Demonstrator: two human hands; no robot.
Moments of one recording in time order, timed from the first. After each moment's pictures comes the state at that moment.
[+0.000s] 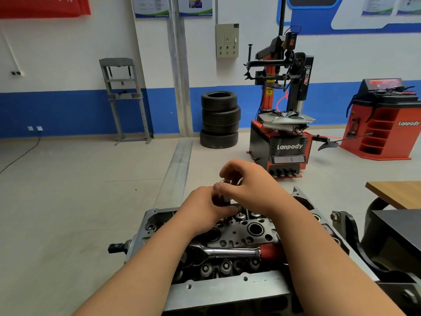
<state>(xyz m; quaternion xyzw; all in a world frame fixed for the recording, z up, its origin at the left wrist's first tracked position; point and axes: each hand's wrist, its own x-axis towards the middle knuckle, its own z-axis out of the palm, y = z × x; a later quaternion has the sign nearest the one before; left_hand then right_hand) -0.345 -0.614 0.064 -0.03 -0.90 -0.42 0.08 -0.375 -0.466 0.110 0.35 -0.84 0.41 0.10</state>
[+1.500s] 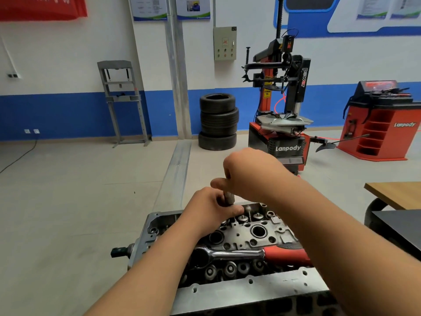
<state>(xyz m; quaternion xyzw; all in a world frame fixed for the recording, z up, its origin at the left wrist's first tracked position) -0.351 -0.611 0.061 -0.04 -0.90 -0.43 0.09 -0.365 -0.487 0.155 0.31 -0.93 0.02 0.20</state>
